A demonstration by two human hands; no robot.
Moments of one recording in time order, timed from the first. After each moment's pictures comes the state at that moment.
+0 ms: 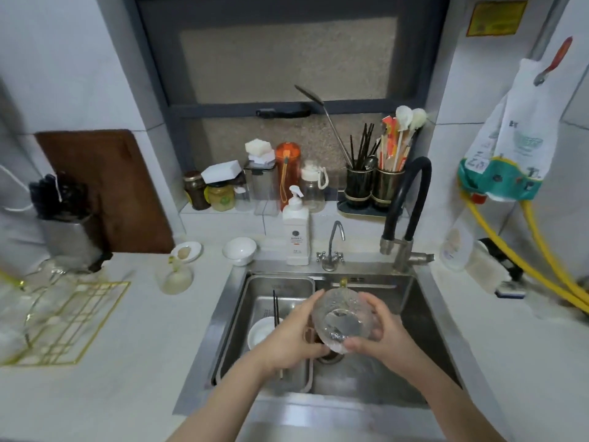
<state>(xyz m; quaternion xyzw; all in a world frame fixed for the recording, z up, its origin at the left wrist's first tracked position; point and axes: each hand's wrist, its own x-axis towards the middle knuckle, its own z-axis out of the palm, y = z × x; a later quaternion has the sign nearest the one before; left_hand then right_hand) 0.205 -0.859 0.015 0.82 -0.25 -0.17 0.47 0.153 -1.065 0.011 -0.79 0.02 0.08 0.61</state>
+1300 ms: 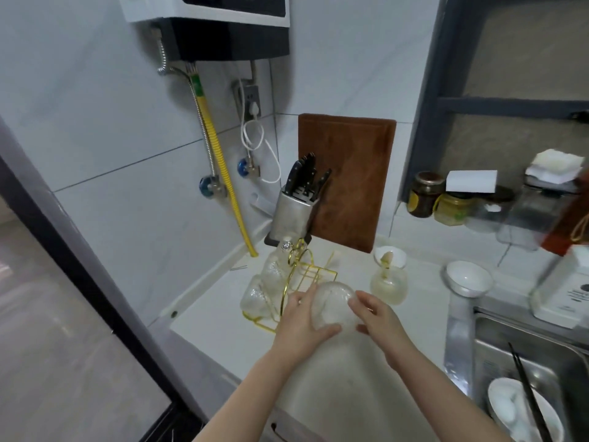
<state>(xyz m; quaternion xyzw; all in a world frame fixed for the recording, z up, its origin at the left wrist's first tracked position) 0.257 -0.377 0.005 0.91 0.07 0.02 0.41 0.302 -0.539 0.010 -0.75 -0.01 0.13 0.64</state>
